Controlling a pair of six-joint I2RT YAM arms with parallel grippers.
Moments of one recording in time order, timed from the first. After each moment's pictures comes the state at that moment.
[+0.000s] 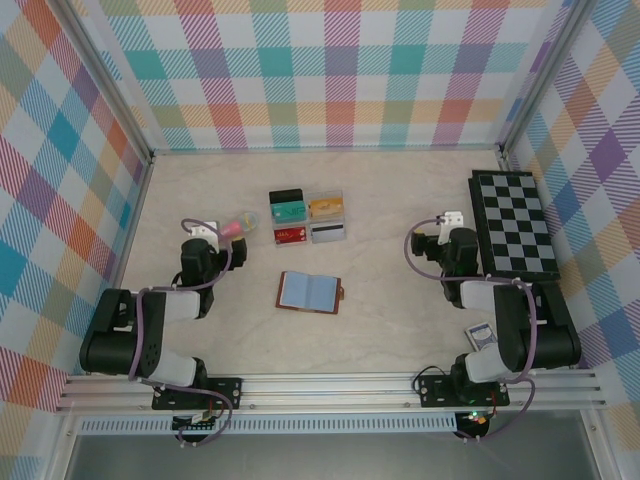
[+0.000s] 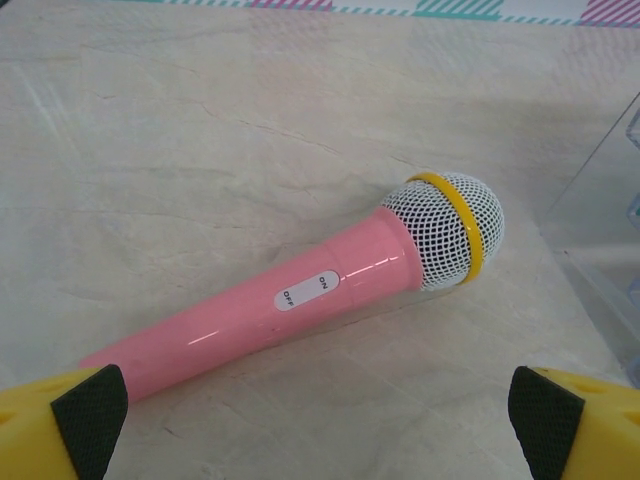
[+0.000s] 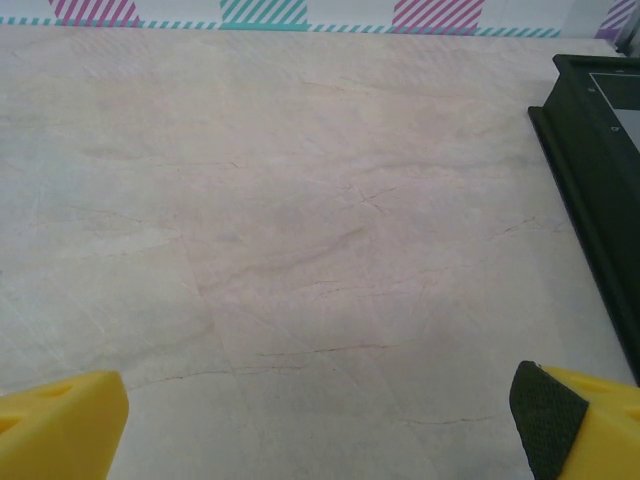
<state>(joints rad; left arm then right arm) -0.06 1.46 0.34 0.69 -0.06 -0.08 0.08 1.46 0.39 0.64 0.03 0.00</state>
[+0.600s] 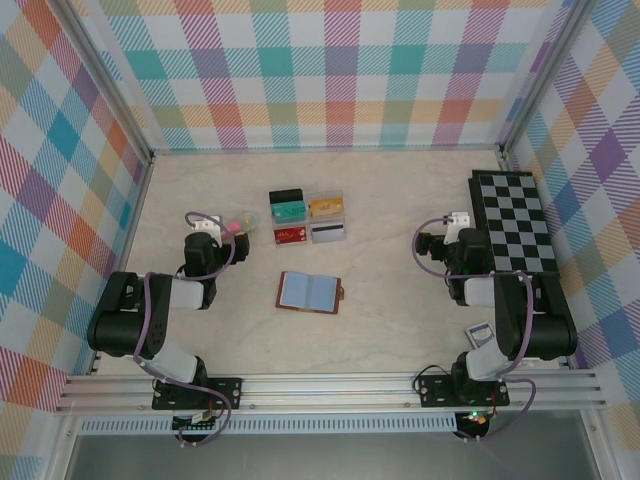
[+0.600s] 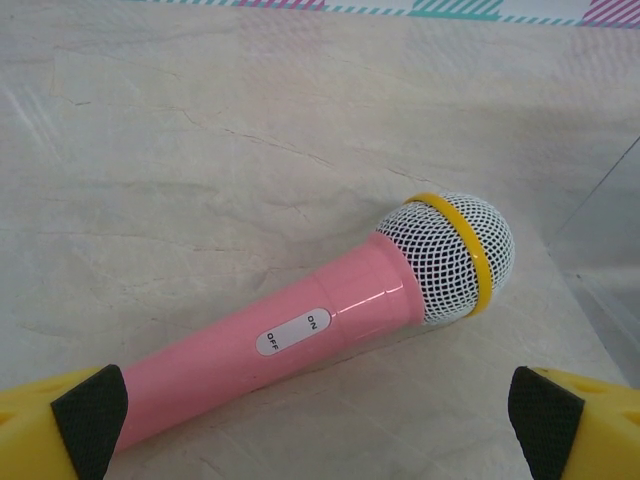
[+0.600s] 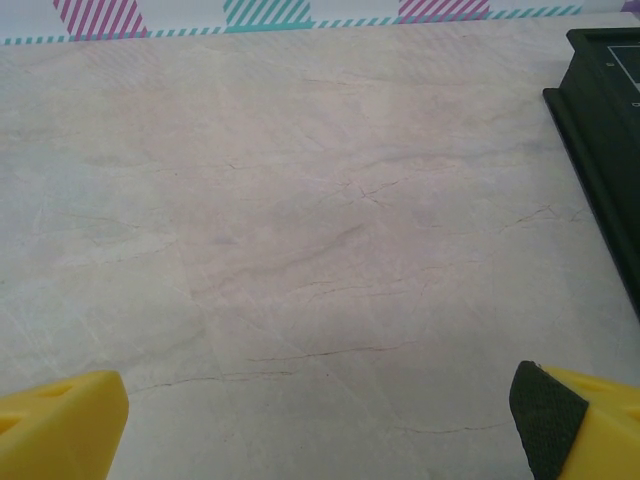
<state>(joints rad) -0.06 1.56 0.41 0.73 -0.05 -0.08 0.01 1.52 0.40 0.70 -0.08 0.03</state>
